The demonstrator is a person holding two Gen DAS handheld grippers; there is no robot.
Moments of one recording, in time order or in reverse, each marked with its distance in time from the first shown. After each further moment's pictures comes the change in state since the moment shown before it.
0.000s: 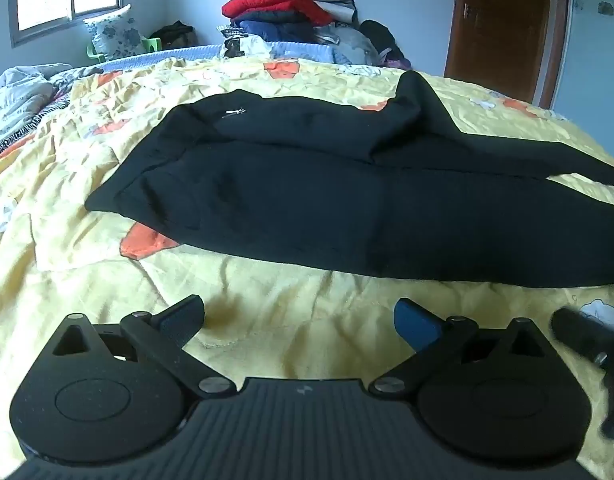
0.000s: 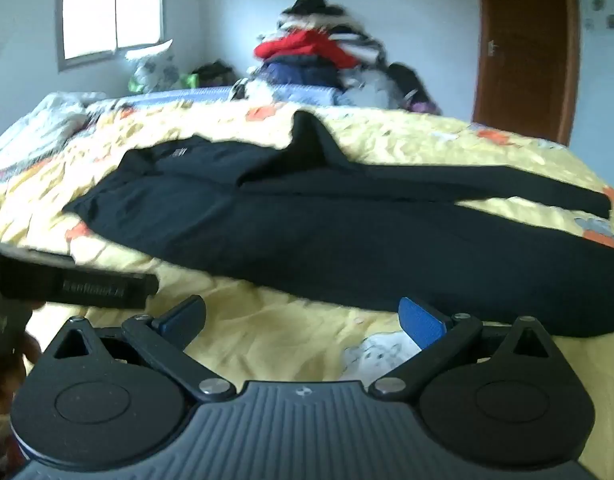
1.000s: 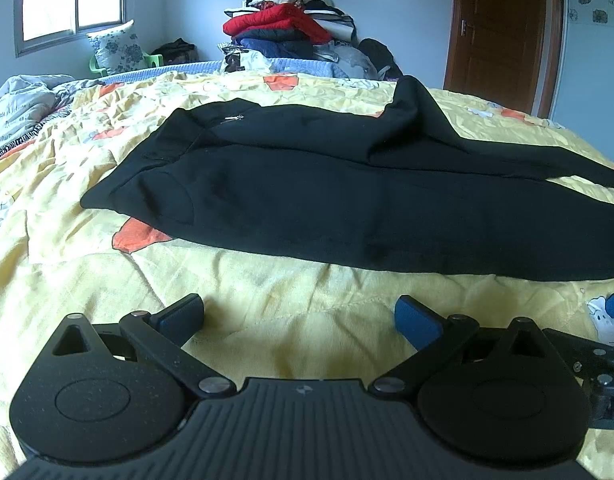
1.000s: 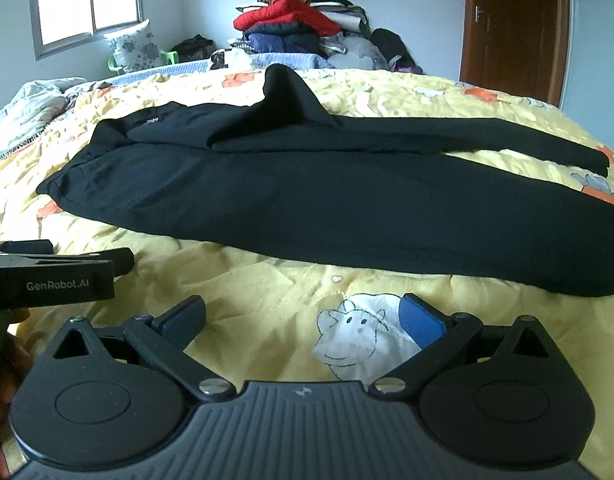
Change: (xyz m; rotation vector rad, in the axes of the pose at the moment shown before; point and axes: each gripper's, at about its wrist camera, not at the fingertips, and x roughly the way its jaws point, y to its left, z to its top) left arm 0.004 -0.003 -0.016 0.006 -0.067 0.006; right arm 0.025 -0.007 -0.012 0.043 0.131 -0.025
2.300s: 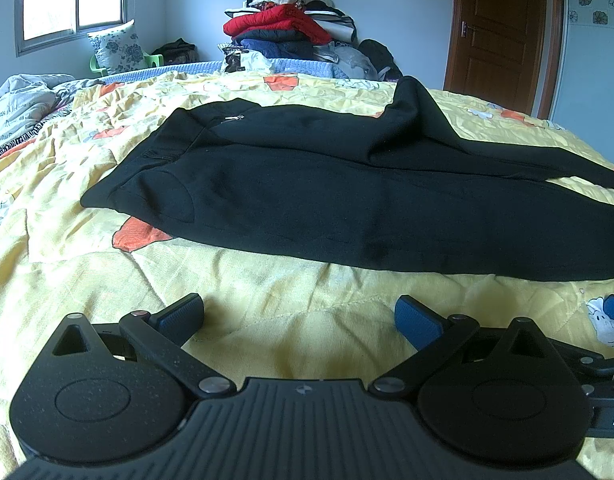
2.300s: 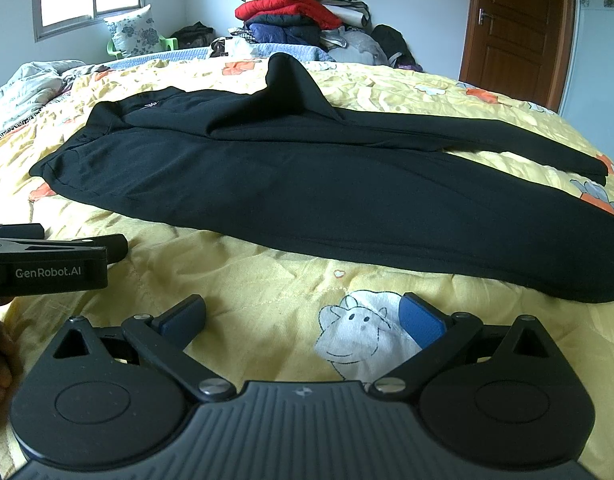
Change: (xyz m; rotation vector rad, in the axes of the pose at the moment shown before) left arm 0.000 0.000 -0.001 -0.001 -0.001 0.000; right arm 0.005 0.006 -0.001 -0.037 0.022 -0.031
